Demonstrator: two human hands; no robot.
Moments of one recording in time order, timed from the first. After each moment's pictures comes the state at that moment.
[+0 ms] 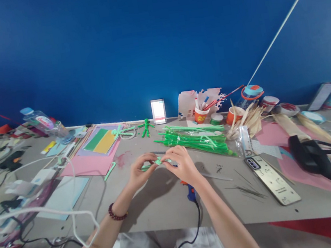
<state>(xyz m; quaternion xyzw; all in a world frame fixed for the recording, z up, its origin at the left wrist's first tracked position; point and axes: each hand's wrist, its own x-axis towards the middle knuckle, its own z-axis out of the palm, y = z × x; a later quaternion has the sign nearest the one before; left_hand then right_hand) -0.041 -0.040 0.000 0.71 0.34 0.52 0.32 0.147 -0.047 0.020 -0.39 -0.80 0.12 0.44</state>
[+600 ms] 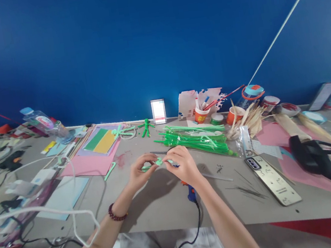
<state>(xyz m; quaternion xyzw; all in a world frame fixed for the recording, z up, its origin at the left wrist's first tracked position) -0.040 -0.041 0.001 0.71 0.34 0.52 0.32 0.148 -0.049 0.019 -0.37 -0.79 0.08 0.47</state>
